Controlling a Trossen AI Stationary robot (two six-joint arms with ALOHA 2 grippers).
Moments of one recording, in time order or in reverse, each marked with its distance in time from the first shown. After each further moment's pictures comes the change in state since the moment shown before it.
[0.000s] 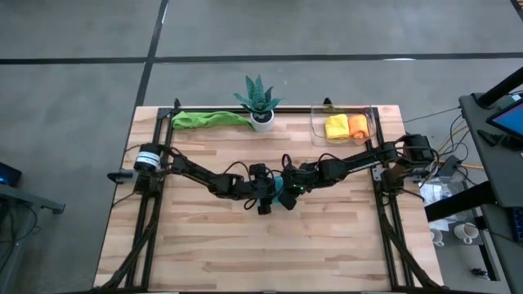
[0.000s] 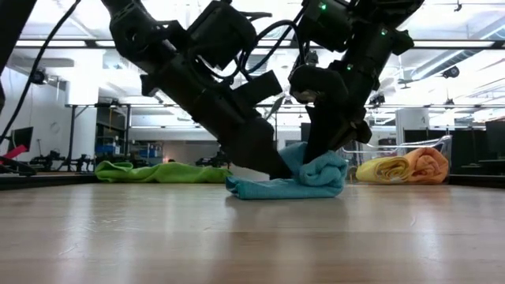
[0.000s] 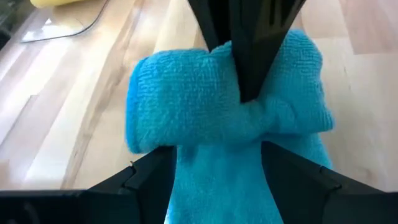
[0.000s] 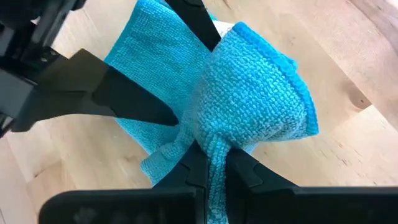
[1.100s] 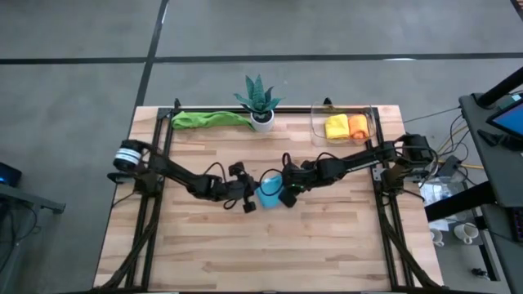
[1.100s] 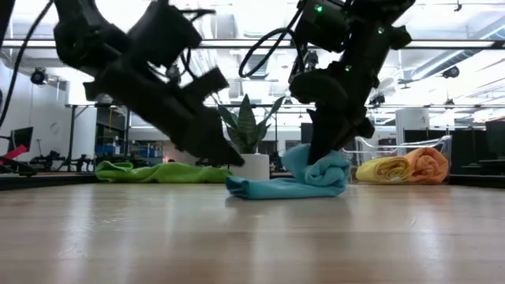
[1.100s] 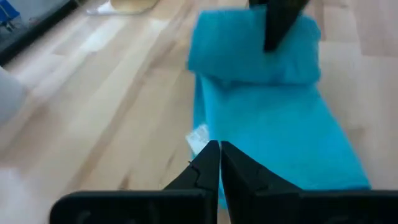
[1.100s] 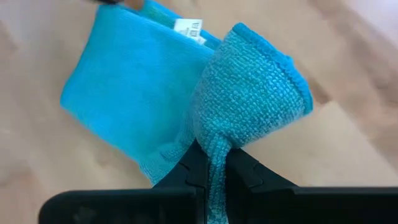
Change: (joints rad) left arm -0.047 -0.191 -0.317 0.200 -0.117 -0.178; right arm -0.005 0.007 0.034 -0.087 0.051 0.016
